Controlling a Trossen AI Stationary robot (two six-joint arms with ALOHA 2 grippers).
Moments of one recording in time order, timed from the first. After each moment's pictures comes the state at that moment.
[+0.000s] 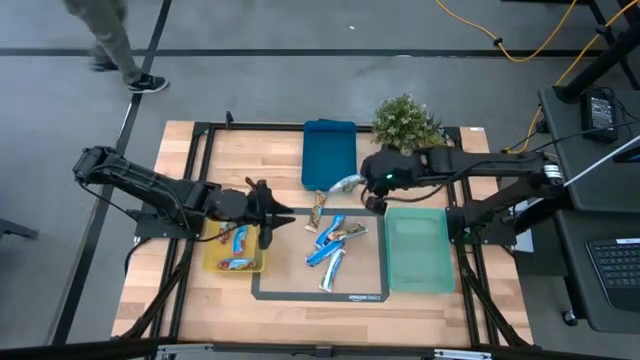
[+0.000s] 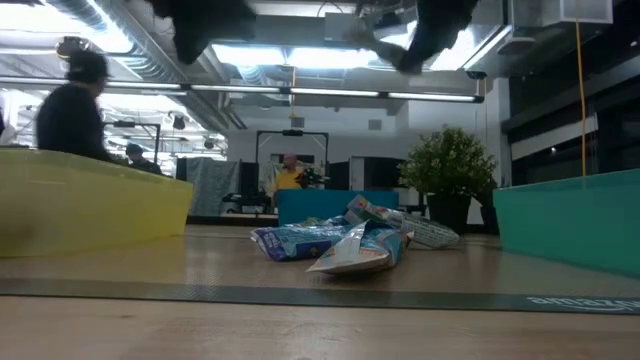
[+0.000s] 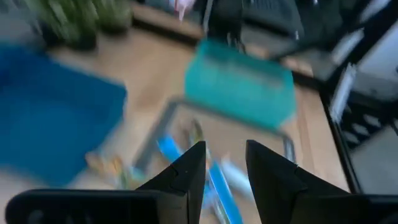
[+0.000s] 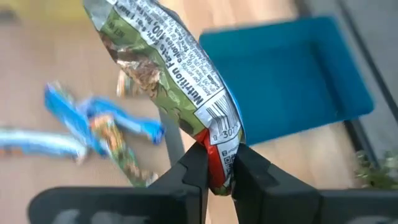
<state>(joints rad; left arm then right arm) -0.25 1.08 0.75 -0.07 -0.35 -0.44 -0.01 1.40 1.36 -0.89 0.26 0.14</state>
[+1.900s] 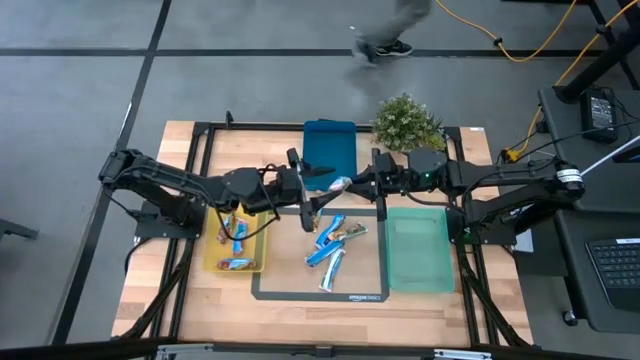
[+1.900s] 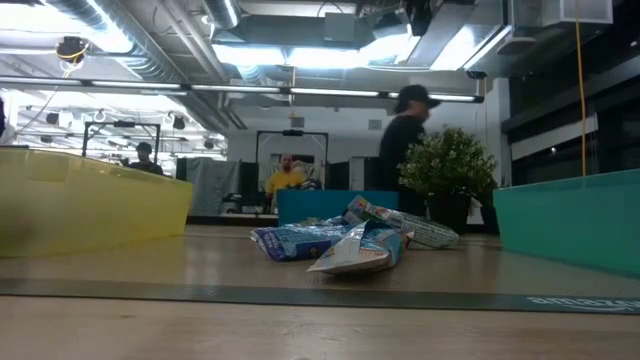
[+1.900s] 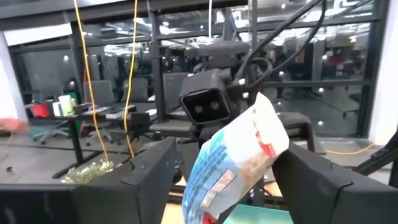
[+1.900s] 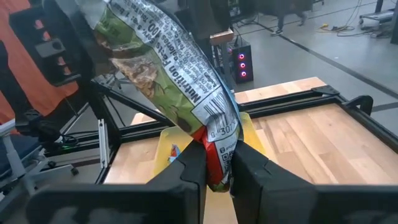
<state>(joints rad) -0.17 1.41 1.10 0.49 -0.43 0.09 -0.02 1.19 0.94 0.11 -0.06 0.23</state>
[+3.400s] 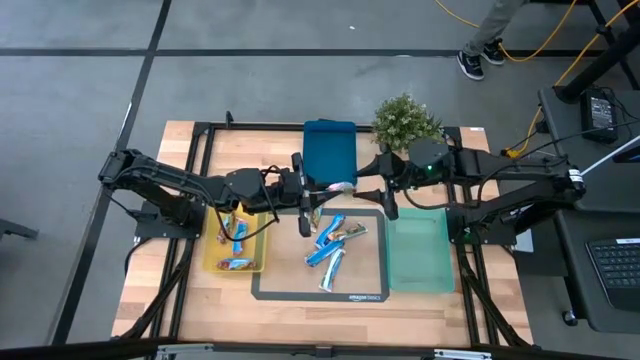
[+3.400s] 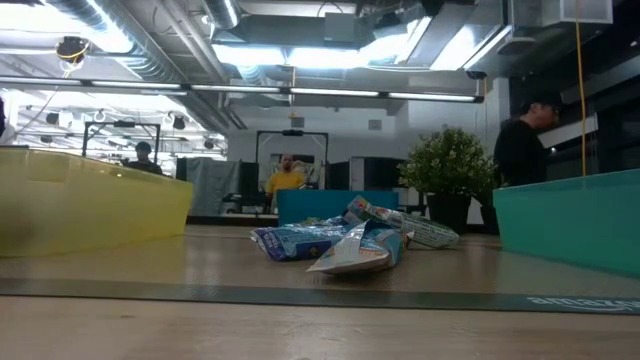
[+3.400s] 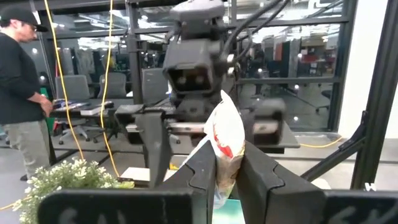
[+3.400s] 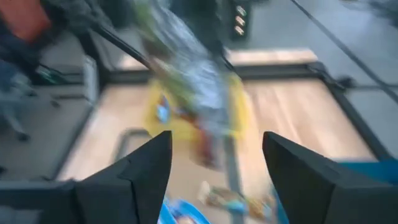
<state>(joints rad) -0.17 1.41 1.10 0.44 -0.34 0.05 -0.02 1.18 1.17 -0.38 -0.04 0.04</state>
